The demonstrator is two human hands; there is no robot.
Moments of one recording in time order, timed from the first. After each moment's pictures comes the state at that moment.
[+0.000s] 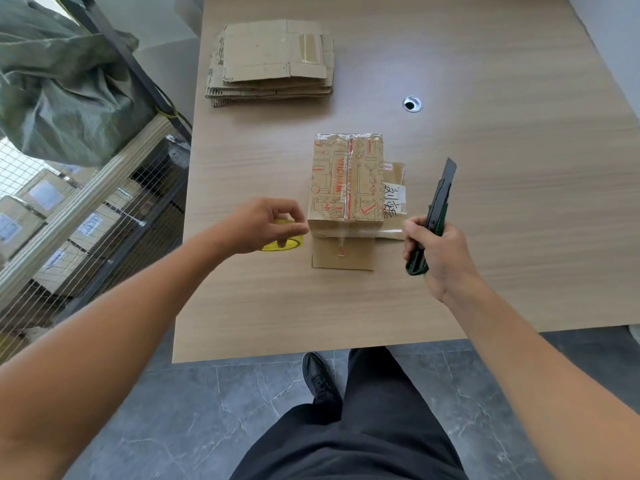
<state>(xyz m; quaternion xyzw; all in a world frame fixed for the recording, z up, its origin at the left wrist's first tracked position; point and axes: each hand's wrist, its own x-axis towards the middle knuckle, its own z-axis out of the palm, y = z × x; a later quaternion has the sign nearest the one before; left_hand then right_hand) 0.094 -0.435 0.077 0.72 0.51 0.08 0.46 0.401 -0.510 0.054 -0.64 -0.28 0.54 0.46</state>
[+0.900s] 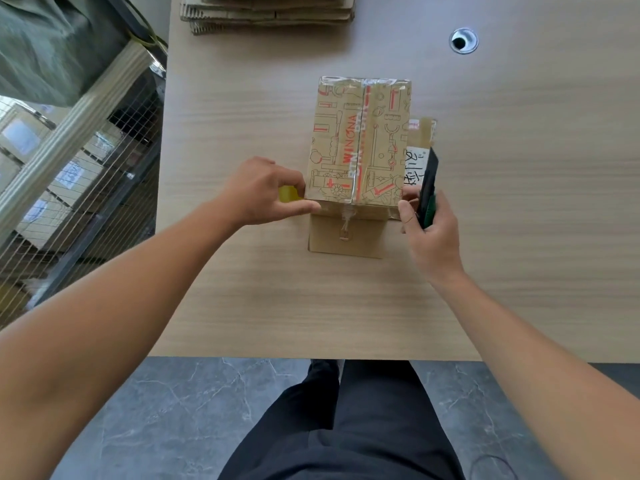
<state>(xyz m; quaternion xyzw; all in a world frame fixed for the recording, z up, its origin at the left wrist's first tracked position) 0.106 -0.366 -0.010 0.84 0.49 0.06 0.21 0.404 -0.444 -0.061 -0.62 -0.51 0.41 0.43</state>
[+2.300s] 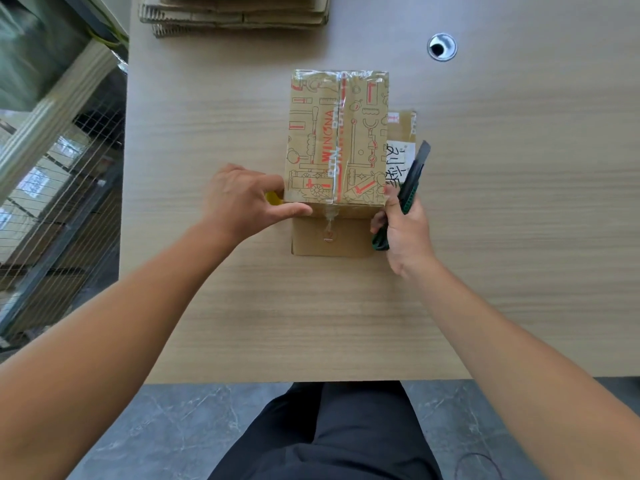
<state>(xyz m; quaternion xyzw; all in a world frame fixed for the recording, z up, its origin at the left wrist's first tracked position) 0.139 -0.355 -0.027 0.81 0.58 0.10 0.10 0.394 -0.393 -0.059 -0.65 -0.19 0.57 0.47</state>
